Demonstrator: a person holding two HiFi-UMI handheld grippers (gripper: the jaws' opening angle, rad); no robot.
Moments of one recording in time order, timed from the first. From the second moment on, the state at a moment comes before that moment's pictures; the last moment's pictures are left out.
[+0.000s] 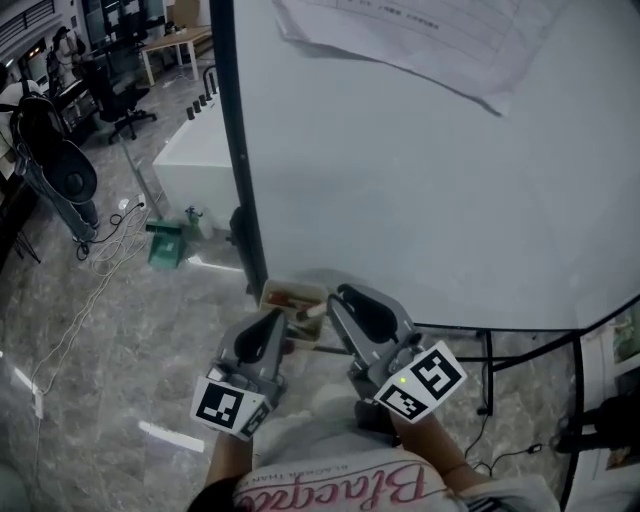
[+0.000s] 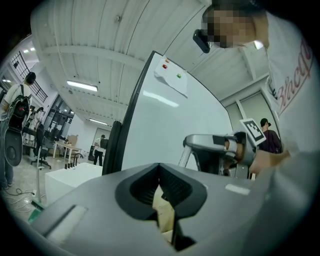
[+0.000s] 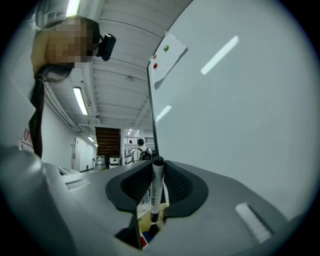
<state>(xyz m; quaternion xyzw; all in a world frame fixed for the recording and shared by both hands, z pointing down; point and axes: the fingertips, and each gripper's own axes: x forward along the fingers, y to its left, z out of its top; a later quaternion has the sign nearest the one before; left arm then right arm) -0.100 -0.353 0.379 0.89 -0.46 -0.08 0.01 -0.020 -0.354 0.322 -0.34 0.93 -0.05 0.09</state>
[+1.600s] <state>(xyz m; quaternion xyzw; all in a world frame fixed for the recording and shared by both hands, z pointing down) -0.101 -0.343 0.357 0.88 -0.46 -0.09 -0.04 -0.039 -0.352 0.358 -0.34 0.94 -0.07 0.04</state>
